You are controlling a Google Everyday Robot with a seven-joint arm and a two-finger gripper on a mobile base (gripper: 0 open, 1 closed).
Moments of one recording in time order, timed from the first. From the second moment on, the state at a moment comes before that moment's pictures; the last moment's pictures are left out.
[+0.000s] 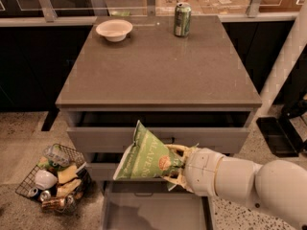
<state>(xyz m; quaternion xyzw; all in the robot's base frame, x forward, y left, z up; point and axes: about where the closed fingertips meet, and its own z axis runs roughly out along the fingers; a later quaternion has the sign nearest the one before) 0.401 -0.033 0.767 -0.58 0.62 0.12 0.52</state>
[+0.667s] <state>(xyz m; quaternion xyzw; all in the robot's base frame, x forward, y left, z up) 0.453 -0.075 0.828 -0.51 0.64 0.11 0.57</state>
